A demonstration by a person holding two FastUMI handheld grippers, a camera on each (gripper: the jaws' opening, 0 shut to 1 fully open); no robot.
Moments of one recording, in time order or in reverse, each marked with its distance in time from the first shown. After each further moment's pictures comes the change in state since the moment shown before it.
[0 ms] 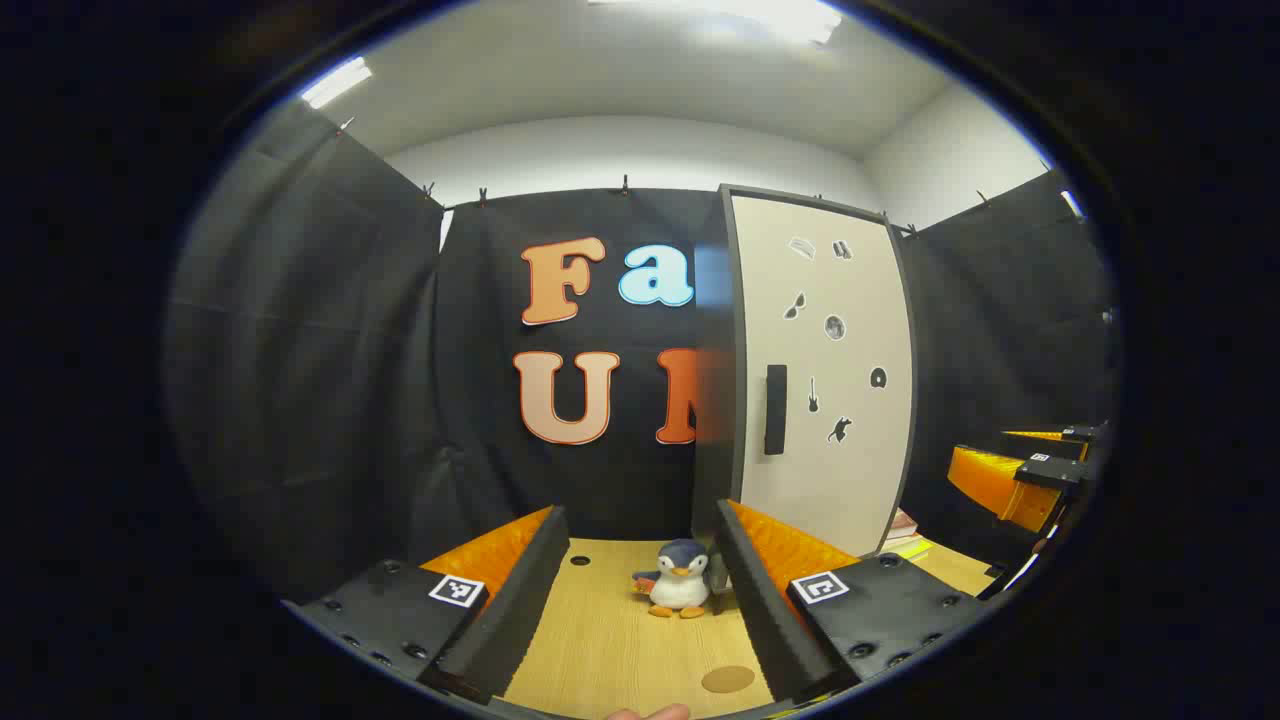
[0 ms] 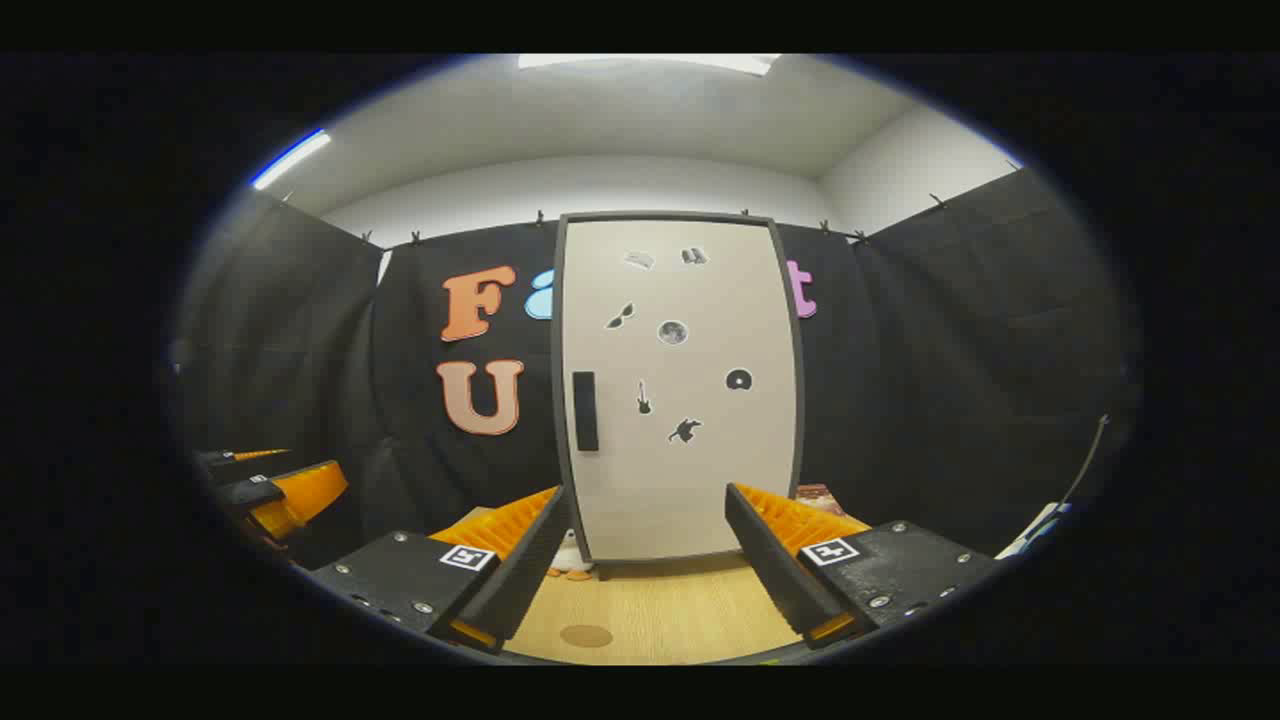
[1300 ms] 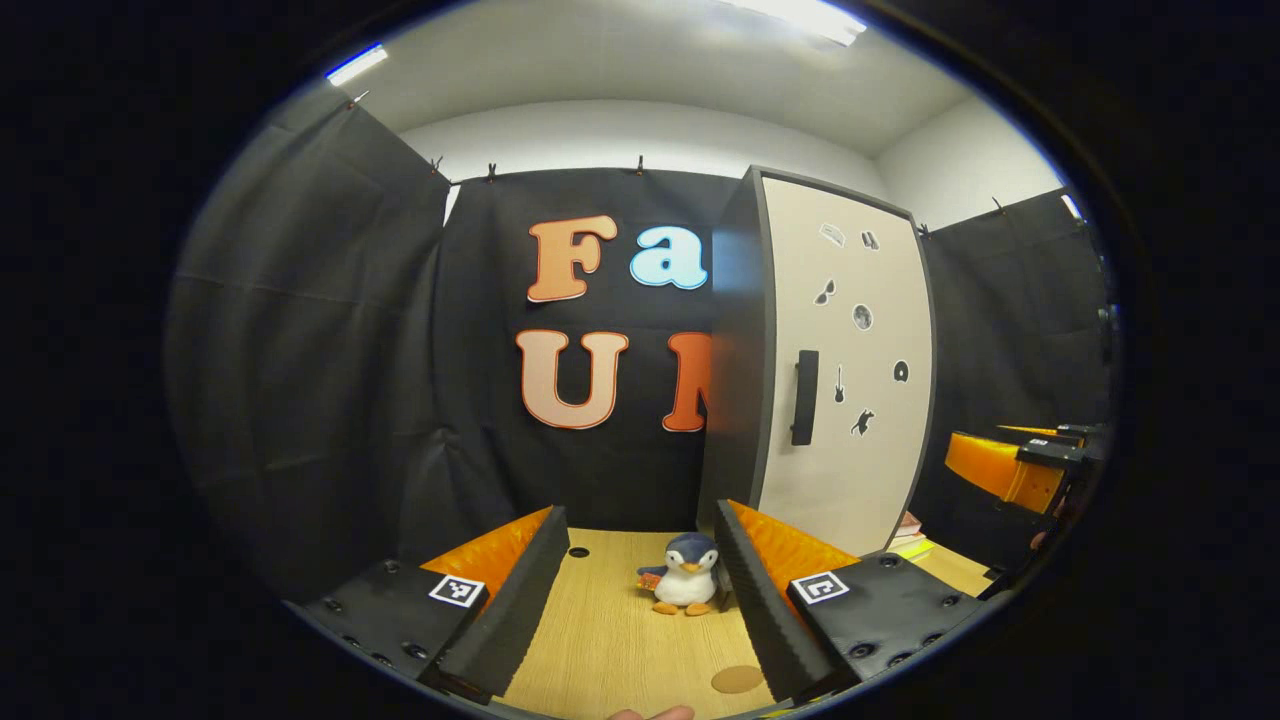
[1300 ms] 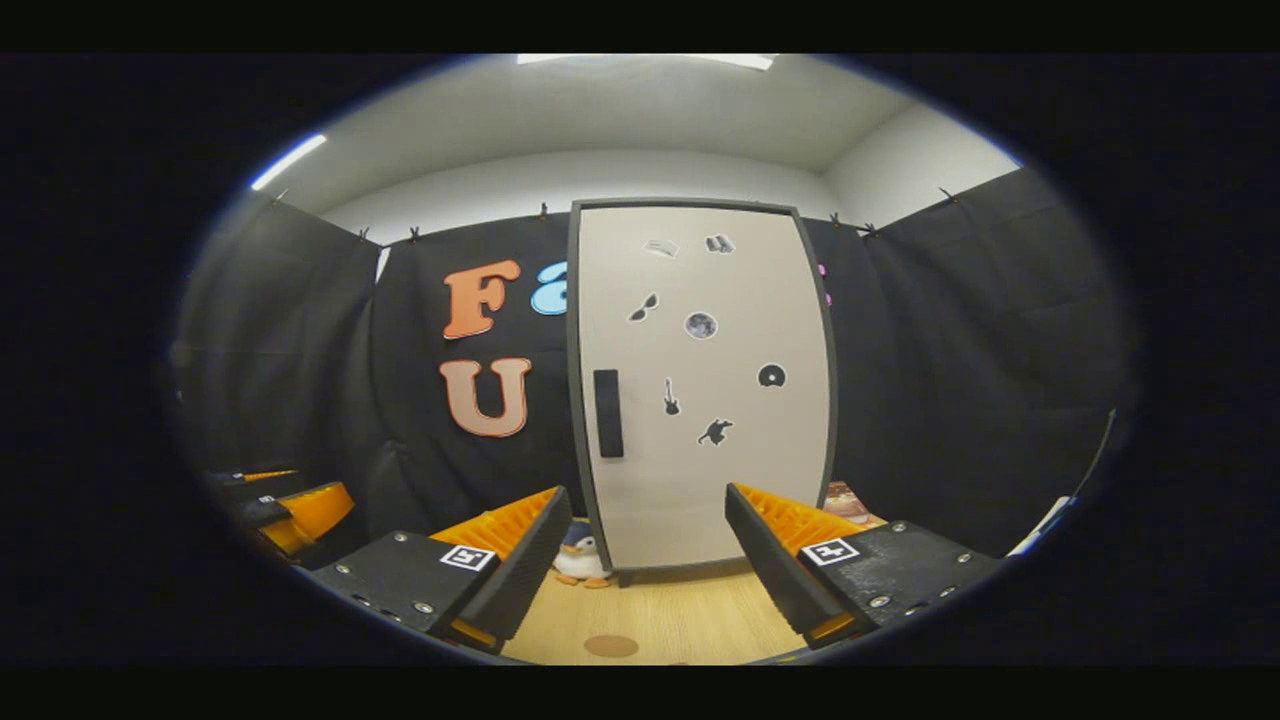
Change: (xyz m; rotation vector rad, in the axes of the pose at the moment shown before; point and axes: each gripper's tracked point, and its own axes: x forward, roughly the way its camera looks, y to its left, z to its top) left arm 0.041 0.039 -0.025 -0.047 0.051 -0.032; right arm 0.056 0.042 0.001 0.007 0.008 -0.002
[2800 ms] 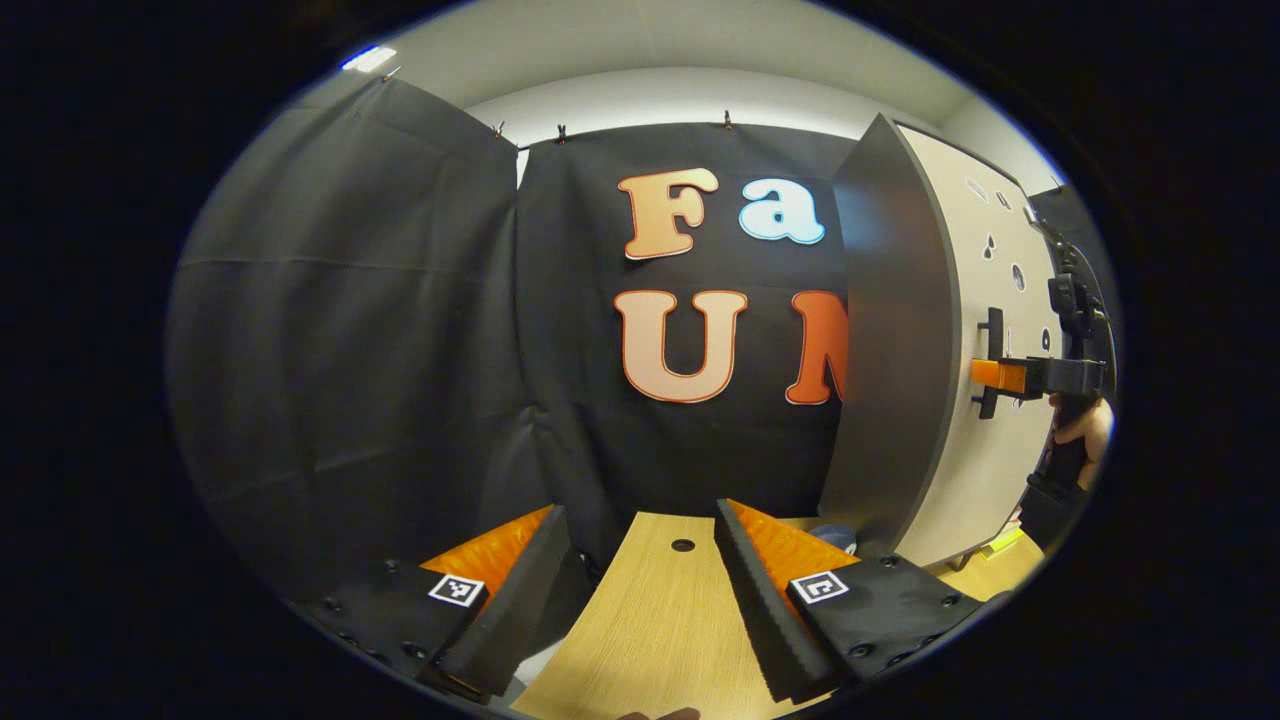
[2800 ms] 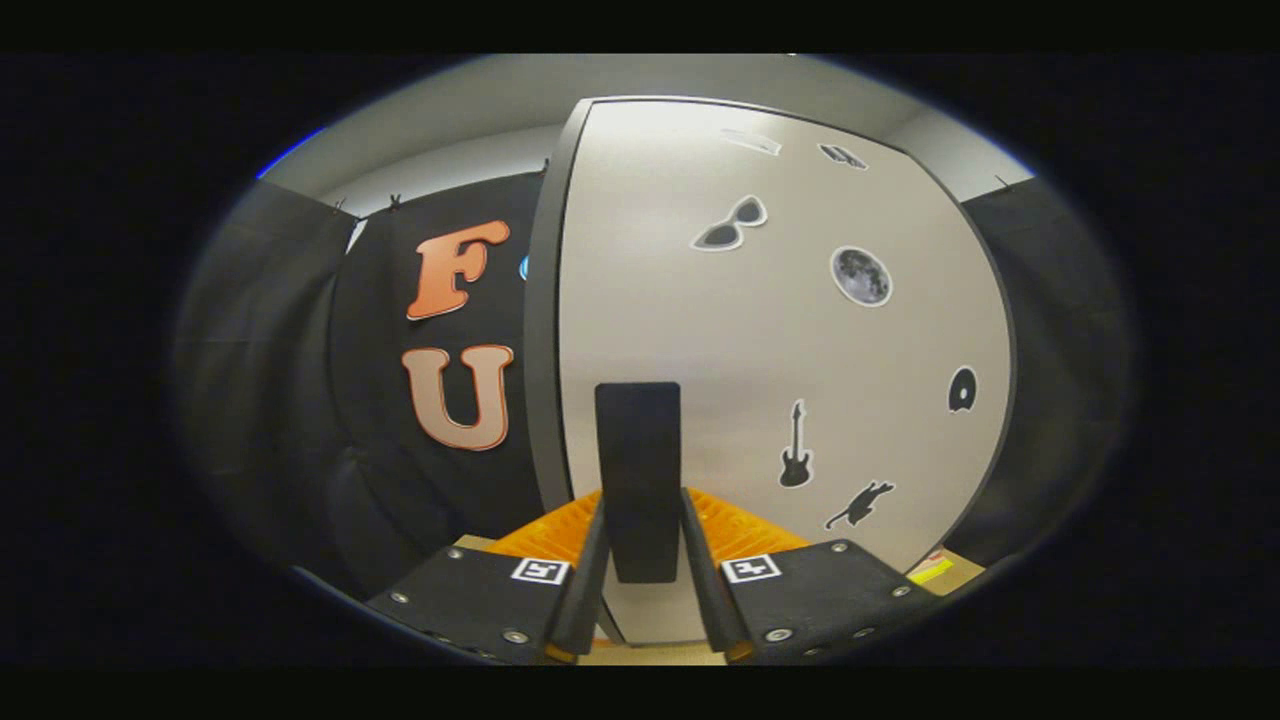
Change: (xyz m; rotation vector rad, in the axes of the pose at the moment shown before) left arm 0.081 0.147 -0.030 0.039 0.092 0.253; right arm 0.263 0.042 -0.001 -0.009 0.037 0.034
